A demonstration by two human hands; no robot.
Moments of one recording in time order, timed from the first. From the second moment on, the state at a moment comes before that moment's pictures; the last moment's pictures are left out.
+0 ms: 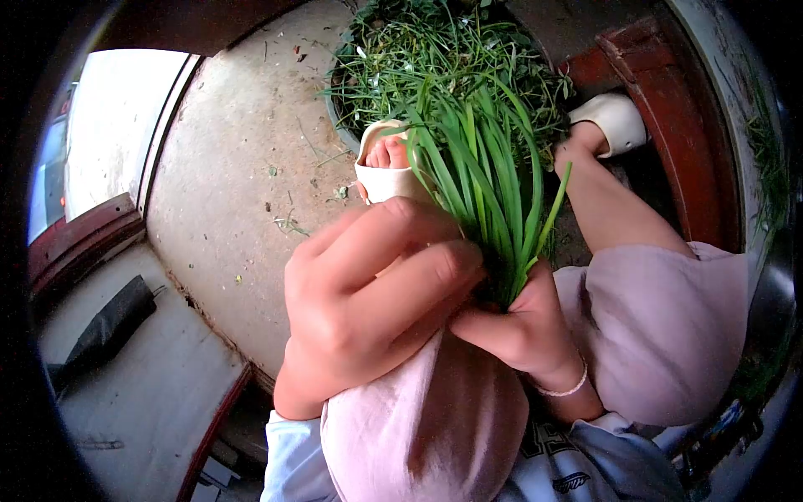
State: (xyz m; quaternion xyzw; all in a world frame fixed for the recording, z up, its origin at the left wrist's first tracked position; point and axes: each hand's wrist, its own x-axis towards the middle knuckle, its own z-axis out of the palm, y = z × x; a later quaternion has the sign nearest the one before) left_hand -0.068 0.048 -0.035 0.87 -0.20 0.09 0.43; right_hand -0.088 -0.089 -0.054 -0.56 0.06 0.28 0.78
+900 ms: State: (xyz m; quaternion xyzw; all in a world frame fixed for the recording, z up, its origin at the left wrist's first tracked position) left_hand -0.067 0.071 -0.041 0.83 -0.07 0.08 0.55; right_hand -0.090 -0.081 -0.065 -0.68 -0.04 0.21 0.70
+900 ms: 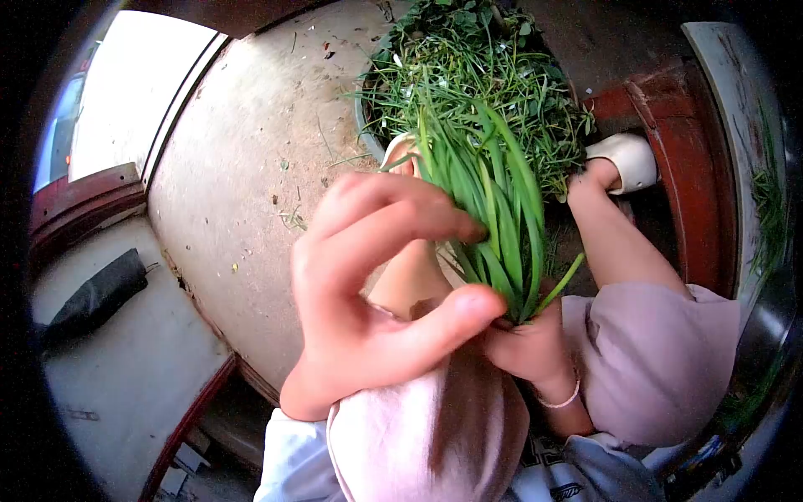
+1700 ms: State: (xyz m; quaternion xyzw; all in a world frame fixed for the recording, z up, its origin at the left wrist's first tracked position) left_hand -0.075 0.065 -0.052 0.81 0.10 0.12 0.57; right_hand -0.096 -0.079 -0.081 -0.75 -0.01 0.22 0.62
